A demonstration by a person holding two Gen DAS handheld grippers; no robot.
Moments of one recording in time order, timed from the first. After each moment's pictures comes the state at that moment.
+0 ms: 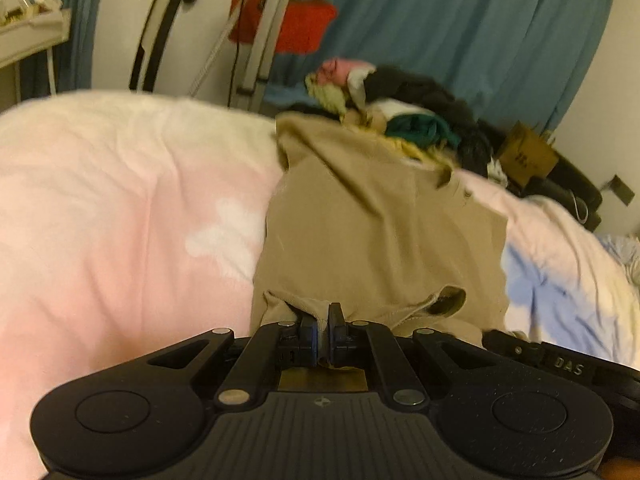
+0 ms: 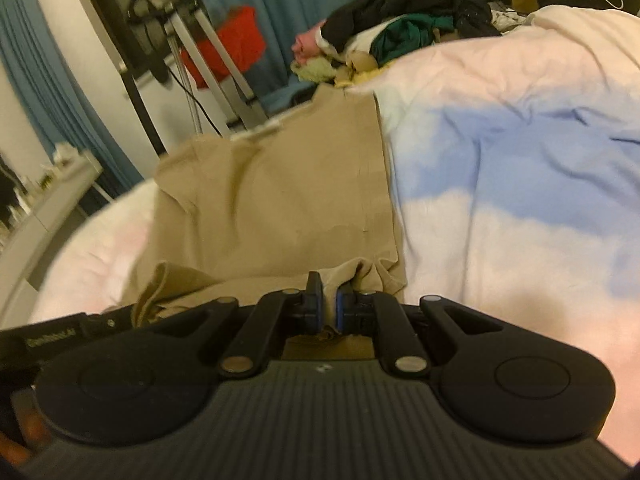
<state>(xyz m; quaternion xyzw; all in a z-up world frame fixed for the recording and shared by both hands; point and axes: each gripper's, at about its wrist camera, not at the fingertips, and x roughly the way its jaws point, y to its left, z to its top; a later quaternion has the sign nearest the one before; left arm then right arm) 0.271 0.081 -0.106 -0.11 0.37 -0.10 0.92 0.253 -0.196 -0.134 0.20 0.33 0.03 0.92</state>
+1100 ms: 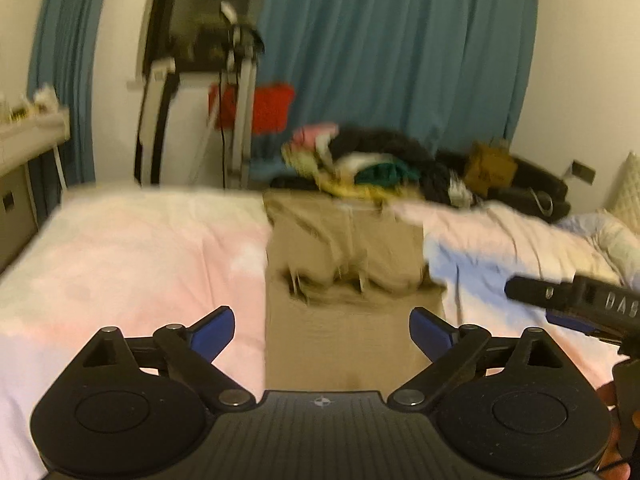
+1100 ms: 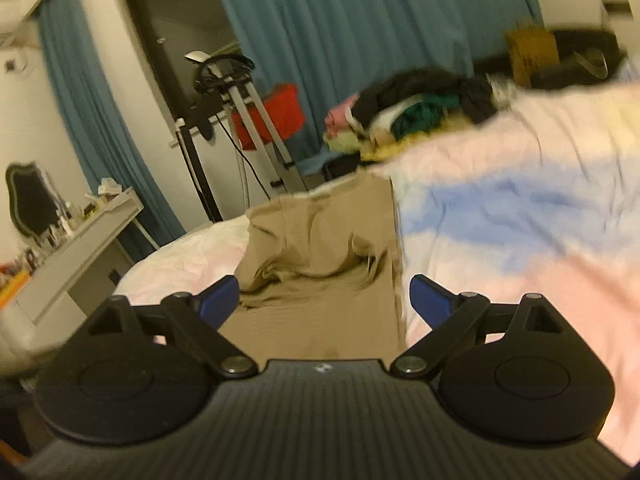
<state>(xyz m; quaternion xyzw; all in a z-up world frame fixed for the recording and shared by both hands) 0.084 0.080 -0.018 -0.04 0.30 -0.11 0.95 0.085 -0.202 -0.046 0.24 0.25 0.05 0.94</state>
